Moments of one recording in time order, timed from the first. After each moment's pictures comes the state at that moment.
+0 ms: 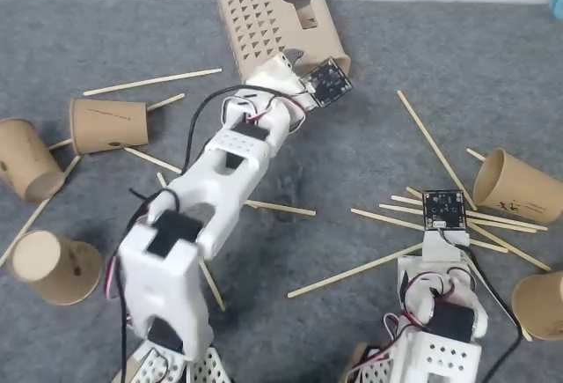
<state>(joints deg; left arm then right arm) 14.3 25.0 15.5 -2.5 -38.7 10.0 -102.9 95.2 75.2 12.7</state>
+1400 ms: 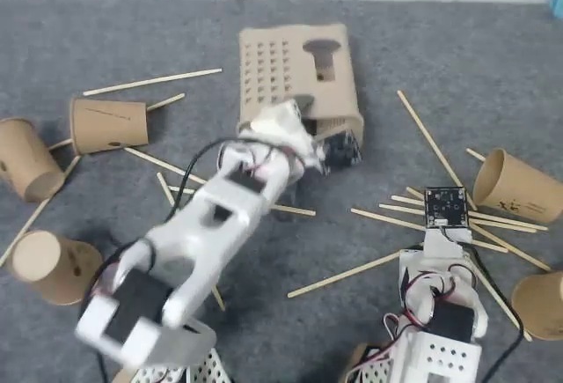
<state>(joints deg) 20.9 -4.2 50.8 -4.3 -47.0 10.0 -102.9 95.2 71.5 12.7</state>
